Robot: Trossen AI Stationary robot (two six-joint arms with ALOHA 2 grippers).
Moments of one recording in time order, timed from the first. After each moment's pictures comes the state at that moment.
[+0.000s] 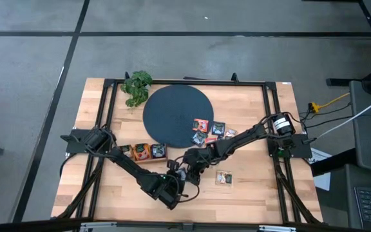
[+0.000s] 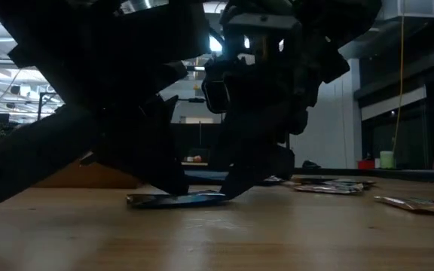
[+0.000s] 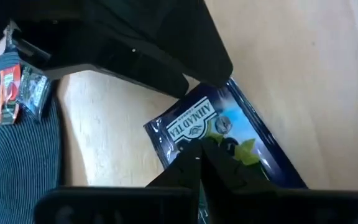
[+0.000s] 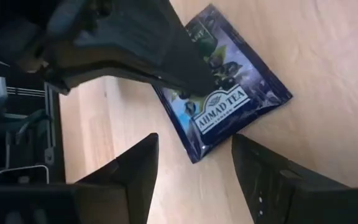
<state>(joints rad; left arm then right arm) -0.59 2.11 1.33 -0.48 -0.68 -0.22 0.24 2.03 1.14 0.05 -0.29 0.72</state>
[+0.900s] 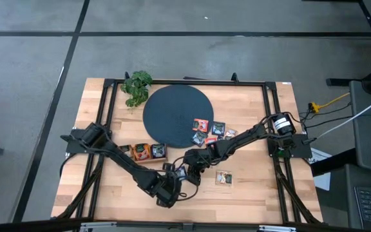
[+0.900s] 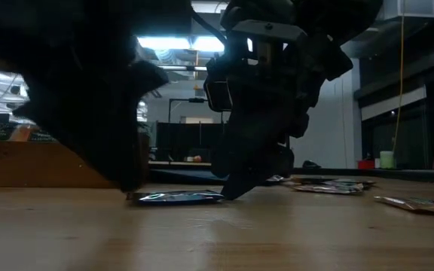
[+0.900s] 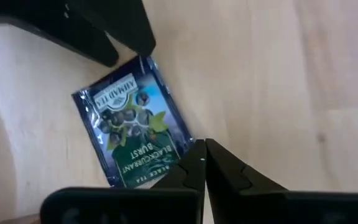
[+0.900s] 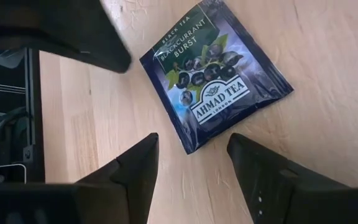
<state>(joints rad) -0.58 2.01 1.33 -0.55 -0.37 -0.38 0.24 2.02 1.14 0.01 -0.23 0.67</state>
